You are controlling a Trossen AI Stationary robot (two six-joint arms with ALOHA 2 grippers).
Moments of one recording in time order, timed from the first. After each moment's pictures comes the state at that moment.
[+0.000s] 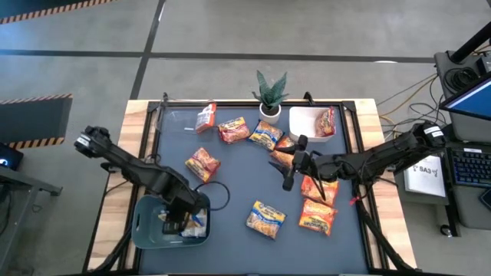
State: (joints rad) left arm -0.49 1.46 1.28 -1.25 0.28 -0.55; right arm 0.24 1.23 0.64 0.45 0.60 -0.04
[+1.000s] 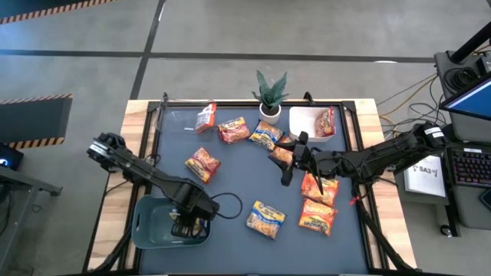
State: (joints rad) left arm -0.47 1.64 1.21 -1.14 0.27 -0.28; right arm 0.20 1.23 0.64 0.47 0.60 0.05
